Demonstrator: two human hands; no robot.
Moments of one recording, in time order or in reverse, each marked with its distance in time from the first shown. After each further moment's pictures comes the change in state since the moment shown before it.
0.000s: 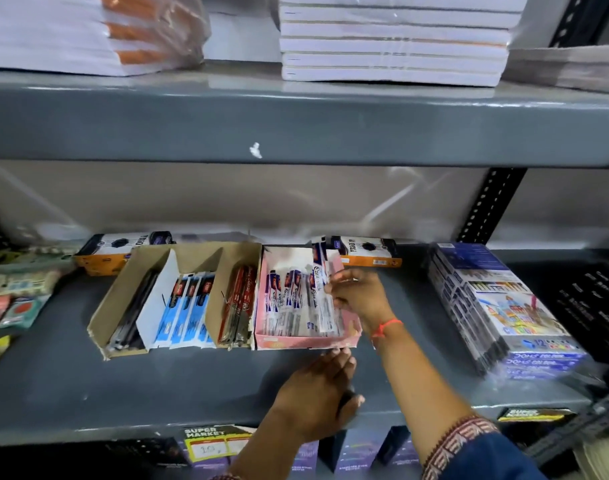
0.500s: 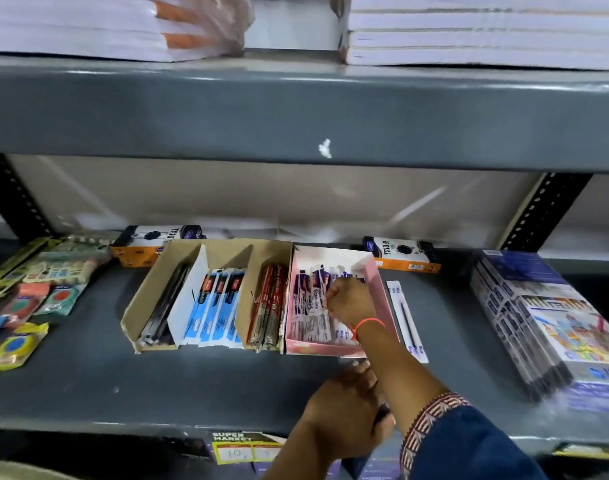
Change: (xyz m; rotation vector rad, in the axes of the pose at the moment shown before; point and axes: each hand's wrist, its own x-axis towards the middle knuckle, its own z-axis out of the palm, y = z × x) left_hand -0.005 -0.001 -0.005 0.012 0.065 0.105; right_hand 0.043 0.028 0.063 -0.750 0.017 -0.010
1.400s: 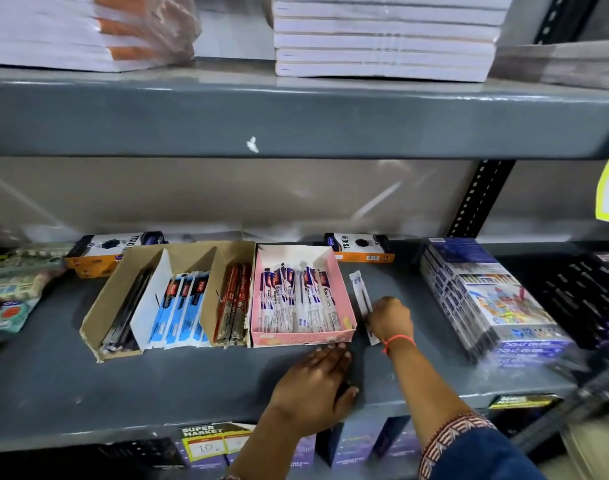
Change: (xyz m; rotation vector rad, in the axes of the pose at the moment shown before) left_hand 0.000 -0.002 0.010 -0.047 0.037 -0.086; right_hand -0.037 0.088 -0.065 -0.002 0.232 0.338
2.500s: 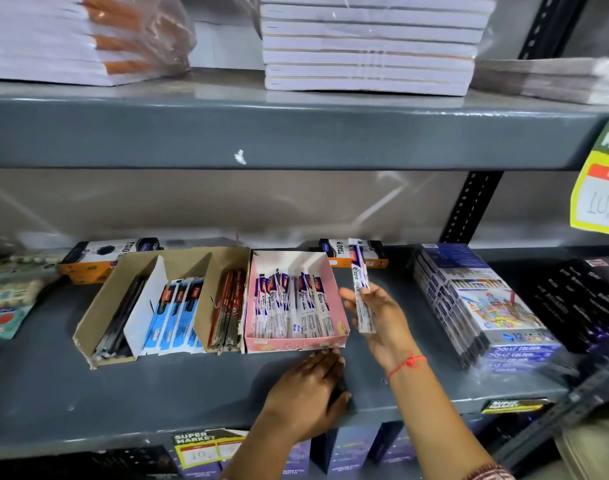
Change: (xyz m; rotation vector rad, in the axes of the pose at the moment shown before) left_hand 0.002 0.001 -0.001 0.078 -0.027 -0.001; right_hand -0.041 -0.017 -0.025 1.221 -0.406 -0.041
